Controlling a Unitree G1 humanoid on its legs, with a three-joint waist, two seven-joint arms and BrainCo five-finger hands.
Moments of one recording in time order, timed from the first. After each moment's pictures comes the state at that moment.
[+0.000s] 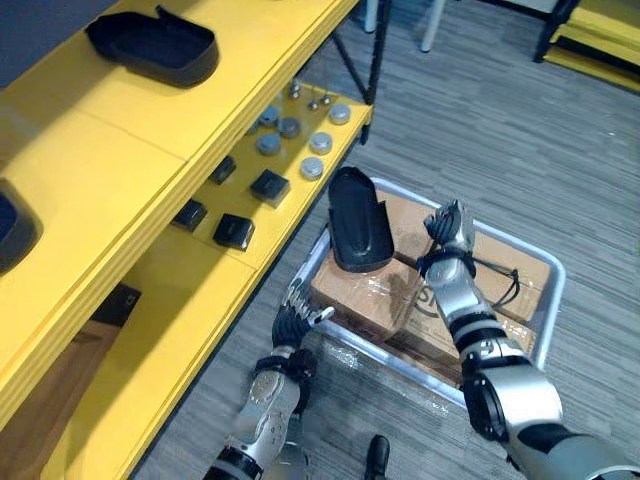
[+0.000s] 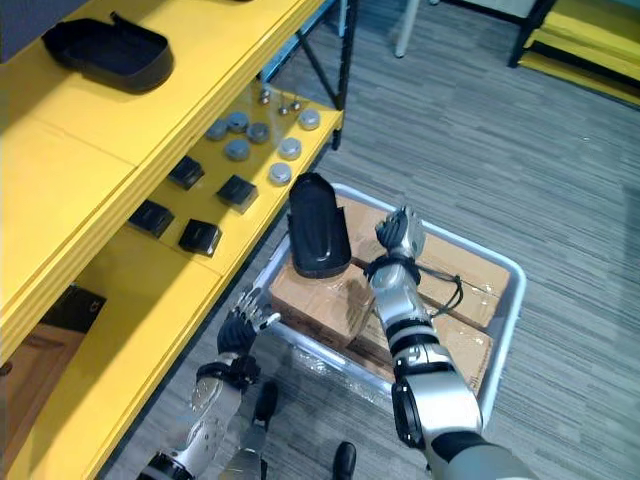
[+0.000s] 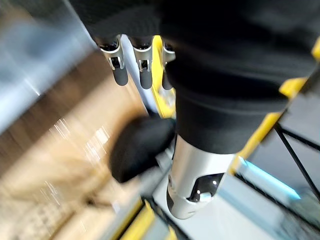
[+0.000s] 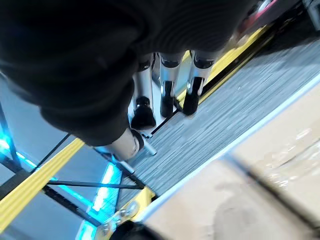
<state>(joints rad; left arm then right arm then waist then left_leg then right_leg) -0.19 0.12 -0.34 0.26 -0.66 -0.20 0.22 -1.15 -0.24 -0.08 0.98 -0.44 0.12 -0.49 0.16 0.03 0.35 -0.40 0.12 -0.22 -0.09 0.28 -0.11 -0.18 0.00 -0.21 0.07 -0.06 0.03</state>
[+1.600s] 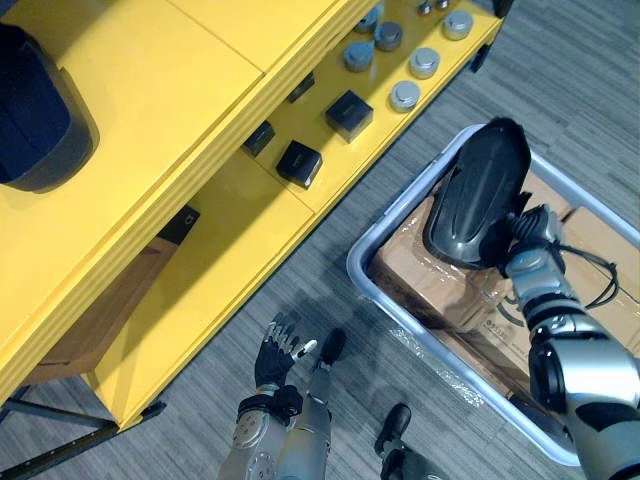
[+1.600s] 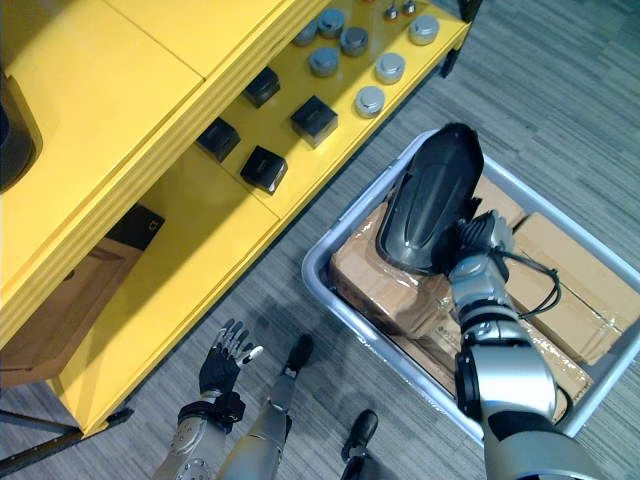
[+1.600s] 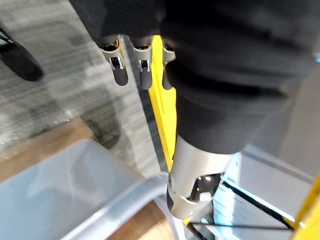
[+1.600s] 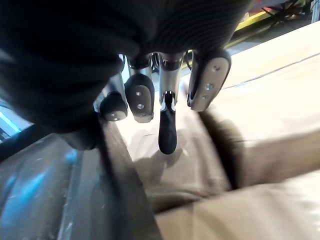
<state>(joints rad) 0.01 0.07 -0.19 0.10 -0.57 -0.15 0.17 -0.95 -0.47 -0.06 0.98 -0.50 0.16 -0.37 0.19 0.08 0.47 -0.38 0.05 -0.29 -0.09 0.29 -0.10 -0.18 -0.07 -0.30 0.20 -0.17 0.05</state>
